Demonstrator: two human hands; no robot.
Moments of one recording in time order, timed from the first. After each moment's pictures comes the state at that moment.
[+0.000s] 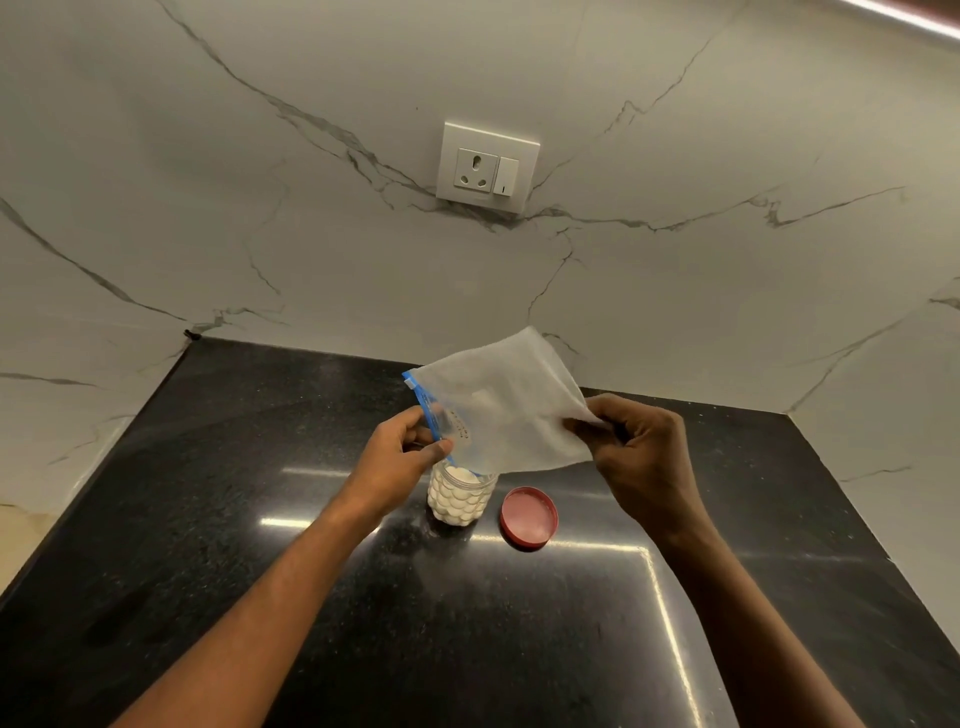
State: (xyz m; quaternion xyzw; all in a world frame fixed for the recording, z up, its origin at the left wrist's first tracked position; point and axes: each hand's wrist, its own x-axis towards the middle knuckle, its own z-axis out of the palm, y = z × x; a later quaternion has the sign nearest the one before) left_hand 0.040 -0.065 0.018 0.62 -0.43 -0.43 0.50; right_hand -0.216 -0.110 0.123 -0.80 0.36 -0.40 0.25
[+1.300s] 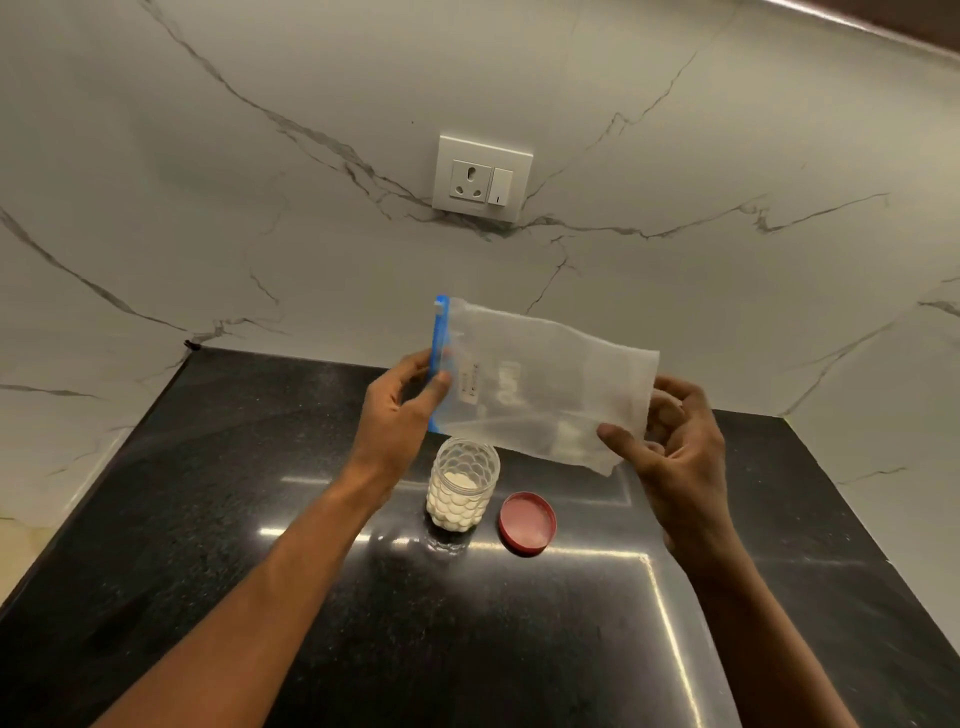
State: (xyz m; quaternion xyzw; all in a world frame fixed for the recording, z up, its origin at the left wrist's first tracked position) left_hand 0.032 -0.069 0.082 0.51 -0.41 -0.38 0.66; right_hand -0.242 -0.106 0.125 -0.64 0.42 -0.51 0.39
